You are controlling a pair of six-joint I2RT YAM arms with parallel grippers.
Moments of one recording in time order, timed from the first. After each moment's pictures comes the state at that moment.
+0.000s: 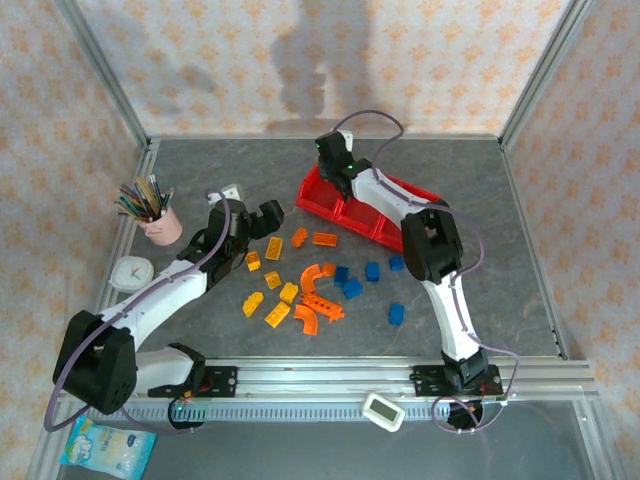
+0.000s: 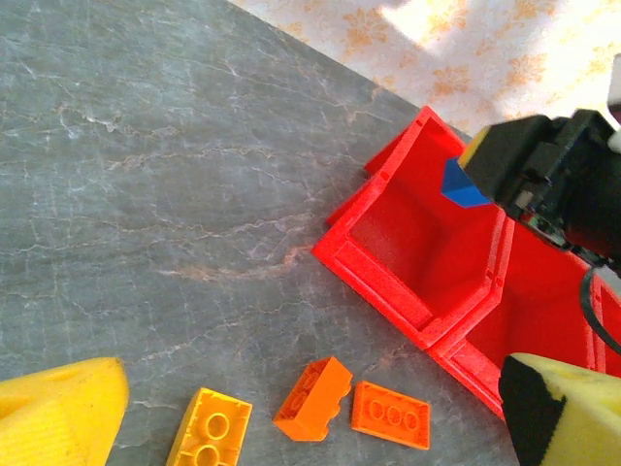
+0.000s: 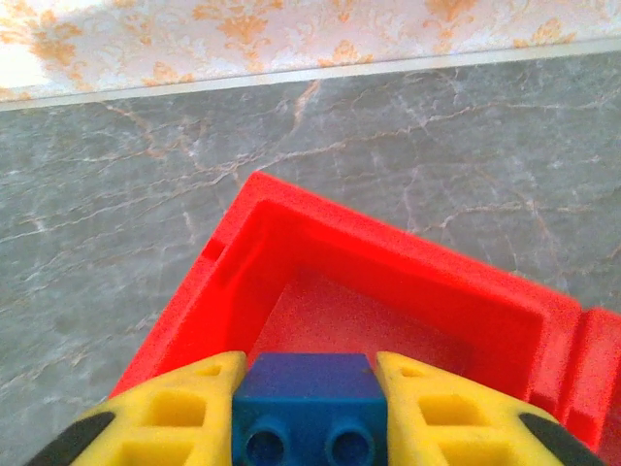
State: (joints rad) left arm -0.37 1.23 0.72 -0.01 -0.14 -0.70; right arm 0.55 2.31 1.98 -0.41 0.34 0.45
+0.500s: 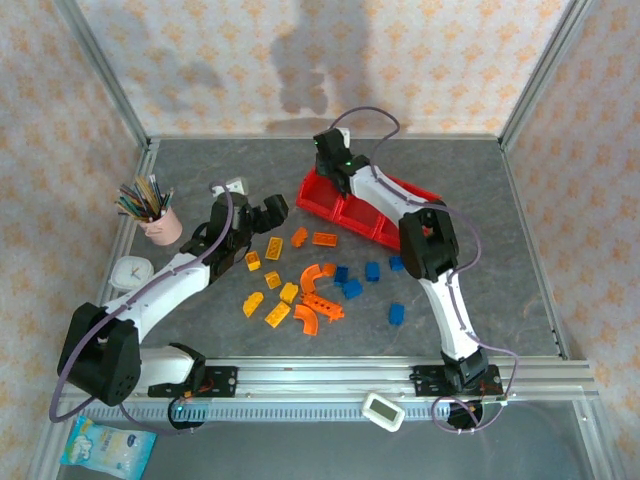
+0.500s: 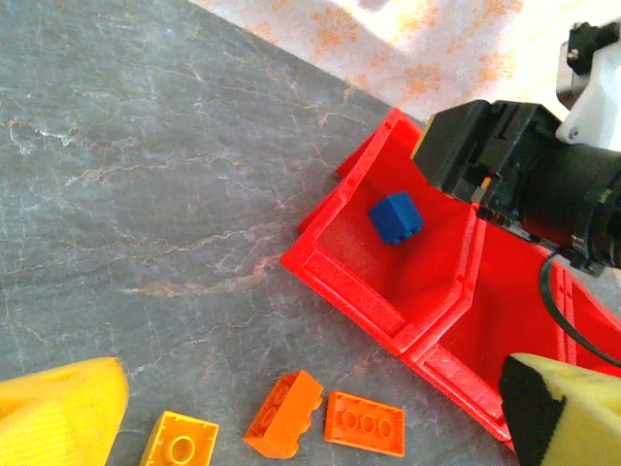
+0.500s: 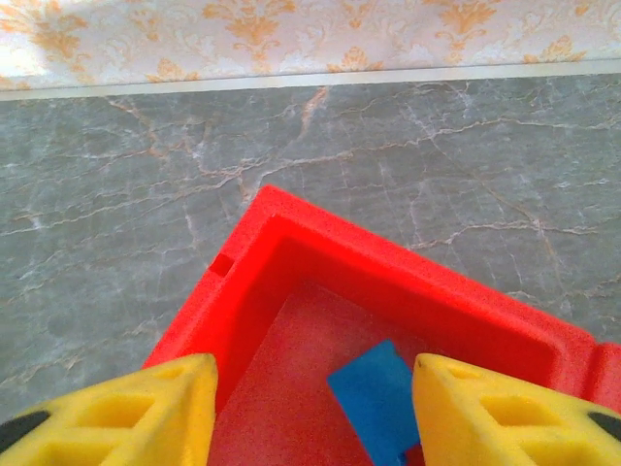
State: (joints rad) left arm -0.37 1.26 0.77 0.00 -0.10 -0.68; right arm 0.55 2.30 2.01 -0.45 0.32 0.41
